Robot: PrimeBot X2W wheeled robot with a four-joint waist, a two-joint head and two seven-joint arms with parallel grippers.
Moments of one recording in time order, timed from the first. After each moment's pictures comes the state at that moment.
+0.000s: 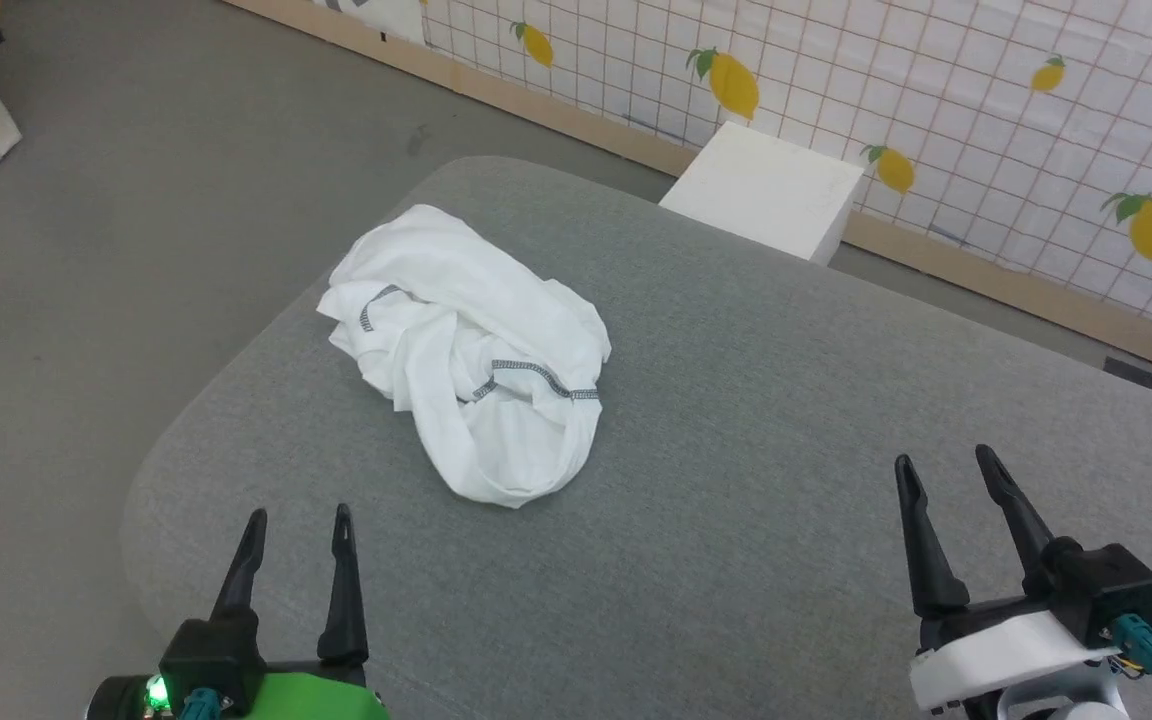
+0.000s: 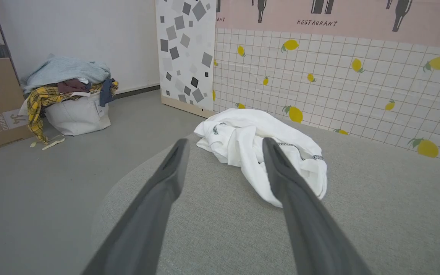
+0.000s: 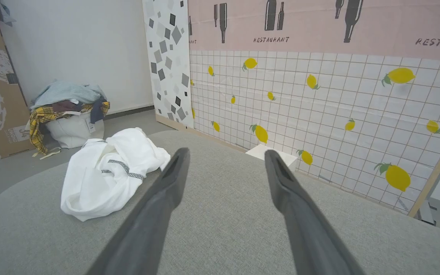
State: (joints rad) left arm 0.14 0.06 -0.03 -0.06 -0.08 0.02 -0.22; right arm 0.04 -0.05 -0.01 0.05 0.08 0.13 -0.22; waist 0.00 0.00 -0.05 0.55
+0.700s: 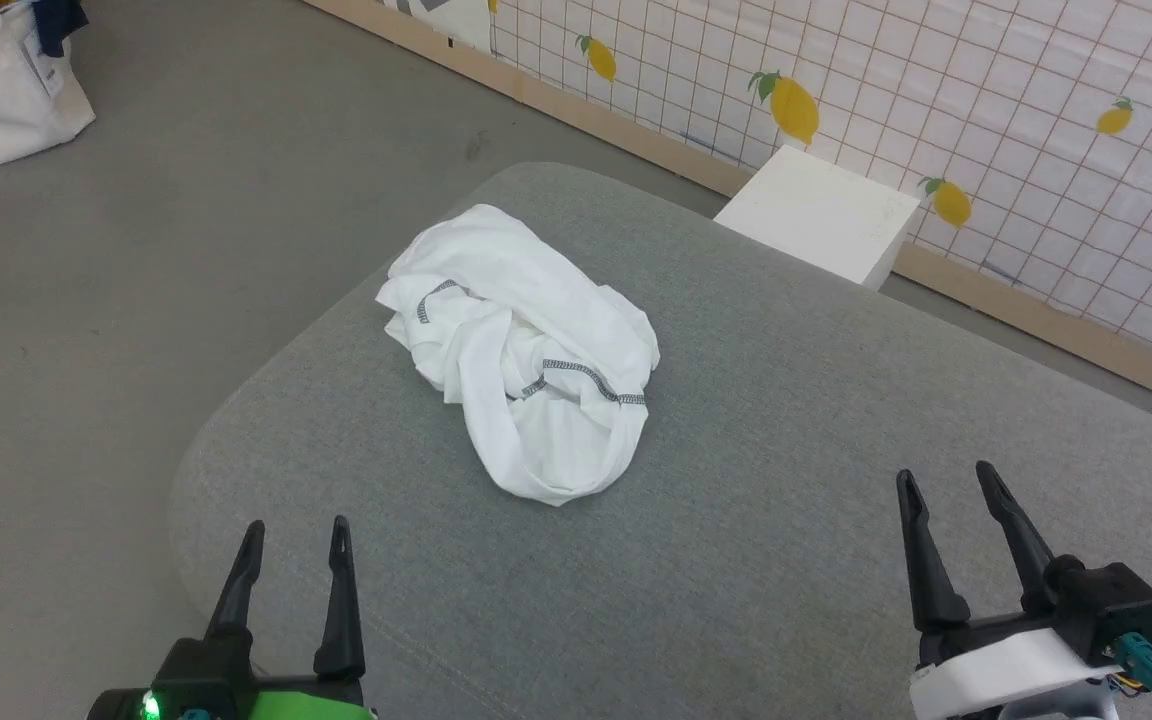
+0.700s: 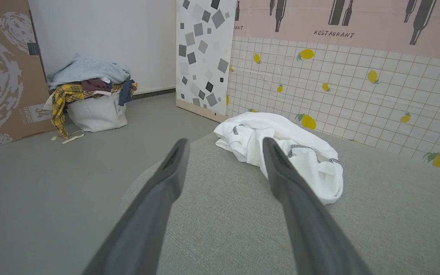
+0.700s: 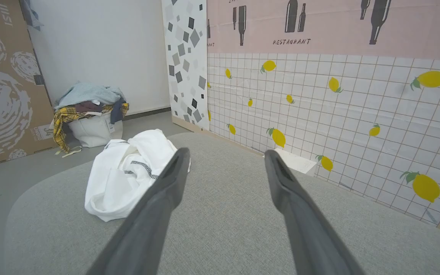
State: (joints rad) left arm 0.17 0.06 -0.03 -0.06 -0.09 -0.01 -0.25; right arm 0.06 -0.05 0.00 0.08 0.11 0.13 -0.26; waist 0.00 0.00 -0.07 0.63
